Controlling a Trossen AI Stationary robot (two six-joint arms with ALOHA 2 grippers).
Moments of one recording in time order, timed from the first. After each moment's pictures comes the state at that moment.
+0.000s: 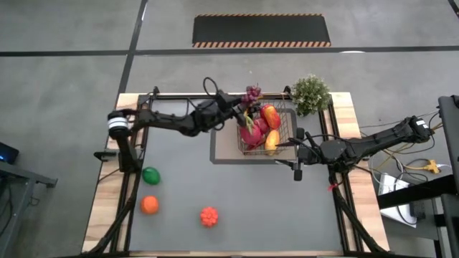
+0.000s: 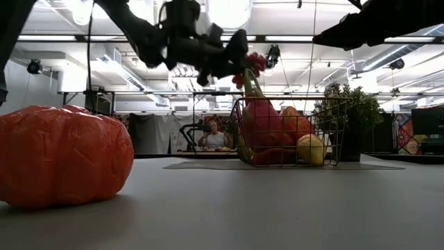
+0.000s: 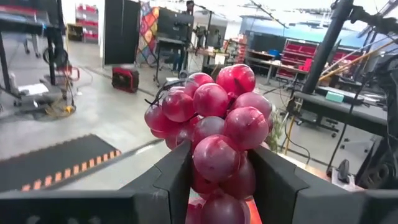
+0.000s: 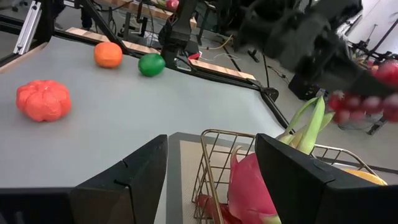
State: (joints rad) left arm 0.29 1.79 1.07 0.81 -0.29 -0.17; right arm 0.26 0.77 0.39 0.18 0.37 -0.23
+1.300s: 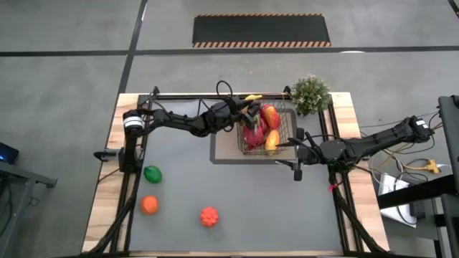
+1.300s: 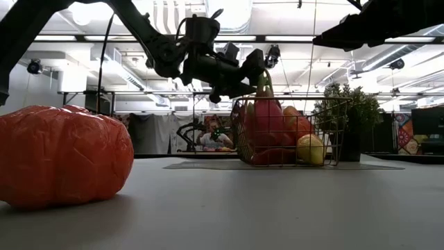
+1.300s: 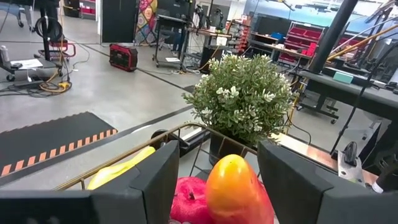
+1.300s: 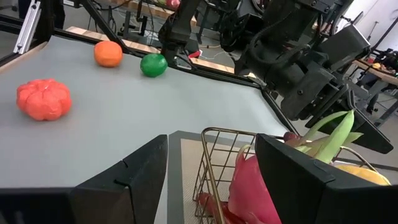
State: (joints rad) left arm 0.29 1.96 1.18 0.78 -0.29 -0.23; right arm 0.25 0.77 0.39 0.17 0.37 -0.22
